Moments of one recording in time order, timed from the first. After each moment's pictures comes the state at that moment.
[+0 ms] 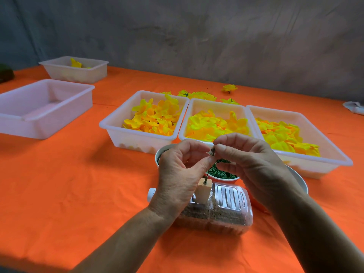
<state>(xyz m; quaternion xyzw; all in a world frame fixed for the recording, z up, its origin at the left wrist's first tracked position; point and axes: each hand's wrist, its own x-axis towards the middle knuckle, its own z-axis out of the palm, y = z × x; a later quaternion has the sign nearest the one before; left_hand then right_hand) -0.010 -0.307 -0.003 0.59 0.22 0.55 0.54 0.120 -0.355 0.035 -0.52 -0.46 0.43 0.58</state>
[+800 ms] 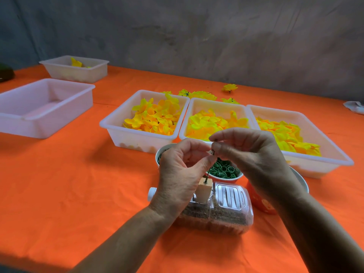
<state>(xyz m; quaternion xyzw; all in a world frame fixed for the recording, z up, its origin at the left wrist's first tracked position) -0.008 -0.306 -0.004 0.60 0.22 0.55 0.54 0.115 -0.354 0.042 -0.52 -0.59 0.26 0.56</state>
